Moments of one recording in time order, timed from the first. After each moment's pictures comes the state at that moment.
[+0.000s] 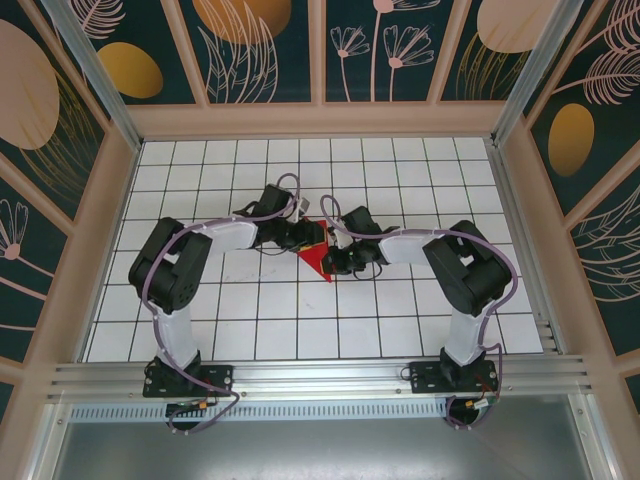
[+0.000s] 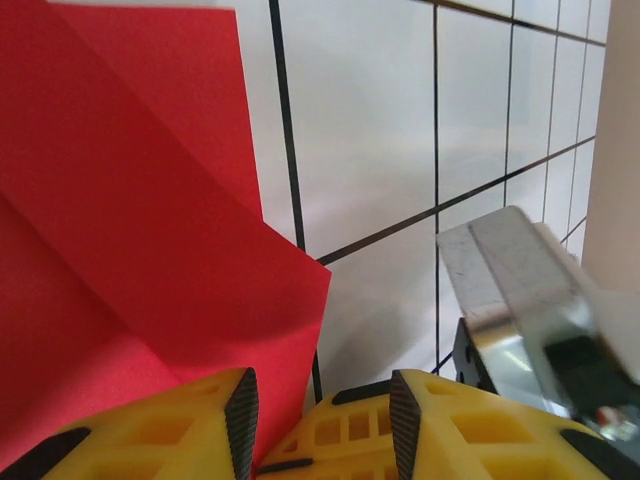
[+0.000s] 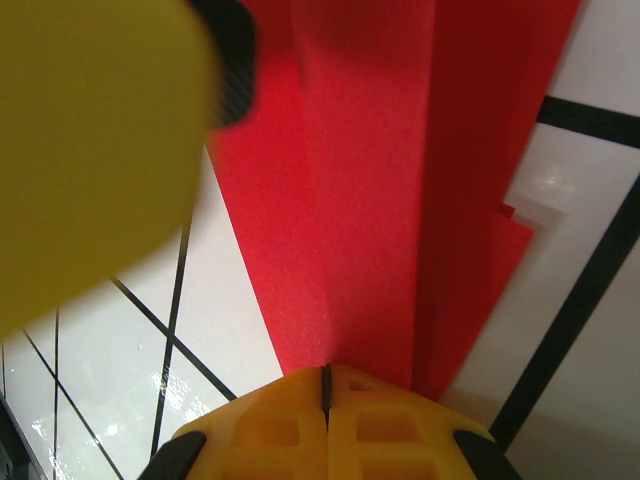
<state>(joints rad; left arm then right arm) -0.52 1.91 1.09 -0.09 0.61 -0.73 0.64 1.85 0.93 -0.14 -0.52 0.46</state>
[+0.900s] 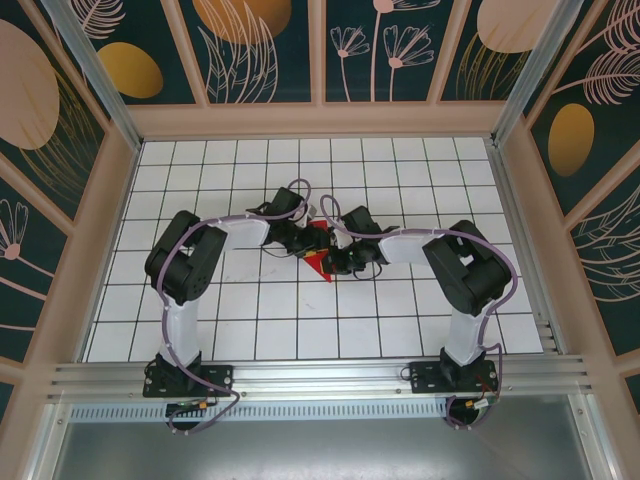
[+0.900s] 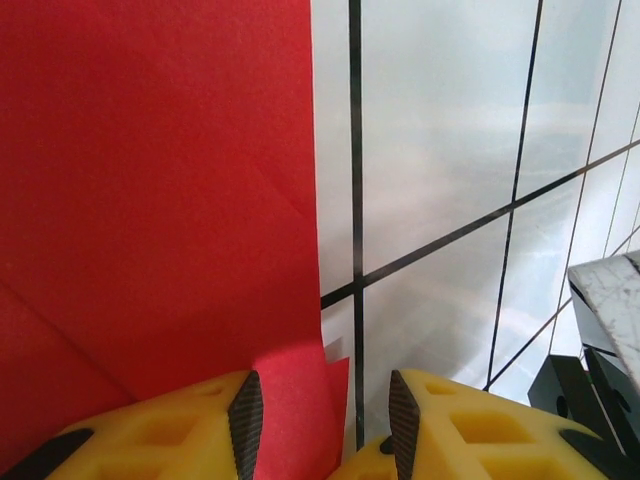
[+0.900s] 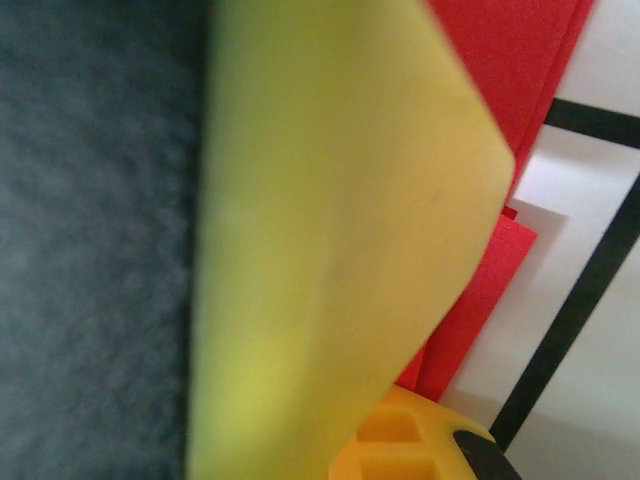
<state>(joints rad) -0.54 2.02 1.18 -0.19 0.57 -0.72 0.64 1.85 0.93 -0.15 -0.52 0.46</state>
